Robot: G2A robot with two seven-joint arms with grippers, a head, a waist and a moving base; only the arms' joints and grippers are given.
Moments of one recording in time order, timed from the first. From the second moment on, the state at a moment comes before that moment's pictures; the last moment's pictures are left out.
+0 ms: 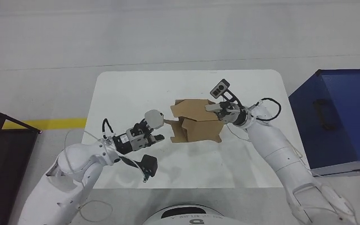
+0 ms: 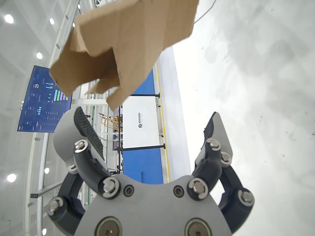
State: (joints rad) left arm 1.65 -0.88 -1.36 -2.18 2.51 -0.35 0.57; right arm -1.03 -1.20 1.04 -1.12 1.15 -0.05 1.54
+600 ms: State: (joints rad) left arm 1.59 -0.89 -1.28 -2.16 2.62 -0.51 0.46; right arm -0.99 -1.23 0.99 -1.04 1.06 -0.14 1.50
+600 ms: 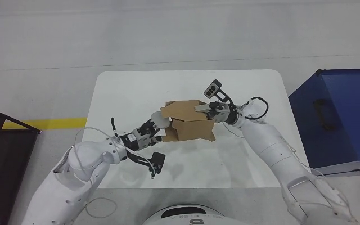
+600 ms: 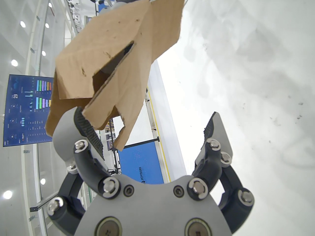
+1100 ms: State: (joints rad) left arm 1.51 -0.90 -1.20 -2.12 2.64 -0.60 0.36; right arm -1.02 -1.22 1.03 -1.10 0.95 -0.21 1.45
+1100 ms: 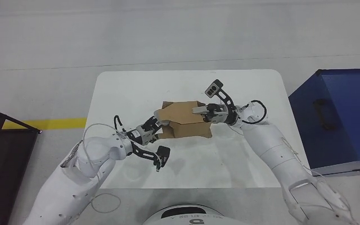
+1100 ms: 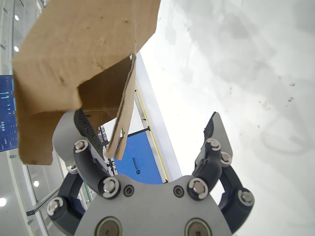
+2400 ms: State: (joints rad) left arm 1.53 -0.89 -1.11 -2.16 2.81 -0.65 0.29; right arm -1.10 -1.20 1.09 -1.22 0.68 -0.30 1.16
